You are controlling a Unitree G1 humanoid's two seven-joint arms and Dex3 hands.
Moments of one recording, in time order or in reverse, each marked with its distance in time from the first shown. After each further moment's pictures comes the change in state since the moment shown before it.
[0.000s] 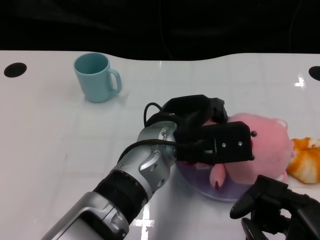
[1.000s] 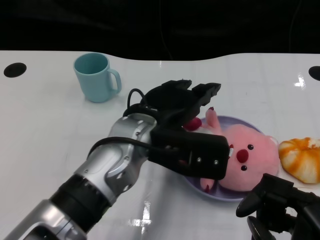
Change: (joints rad) left arm 0.100 0.255 -0.067 -0.417 0.115 -0.025 -0.153; right arm -0.007 -0.015 -0.041 0.000 0.031 0.017 0.022
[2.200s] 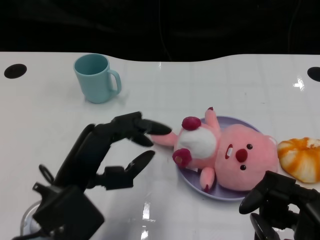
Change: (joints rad) left arm 0.672 0.066 0.460 -0.432 -0.633 -0.460 0.106; right arm -0.025 -0.007 -0.026 0.027 0.013 0.000 0.019
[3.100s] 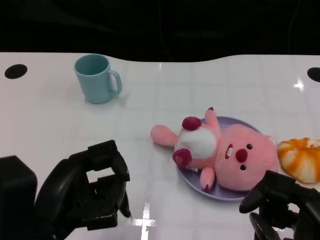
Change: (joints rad) left arm 0.220 -0.009 0.159 -0.494 -0.551 0.911 -0.090; right arm -0.008 -0.001 -0.001 0.012 0.005 0.000 0.002
